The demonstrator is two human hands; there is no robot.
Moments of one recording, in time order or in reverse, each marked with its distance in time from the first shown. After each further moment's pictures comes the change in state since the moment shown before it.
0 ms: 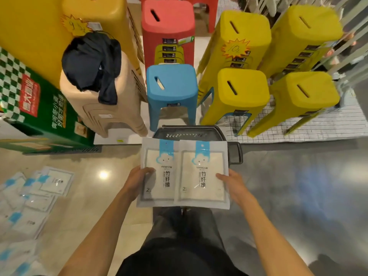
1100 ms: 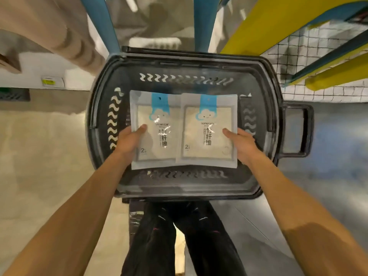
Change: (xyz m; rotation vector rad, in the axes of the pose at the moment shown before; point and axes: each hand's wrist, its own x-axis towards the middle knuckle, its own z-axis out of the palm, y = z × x) left_hand 0.421 -0.173 0.088 -0.048 0.207 -0.173; right_hand 0.466 0.152 0.002 -0.001 0.087 0.184
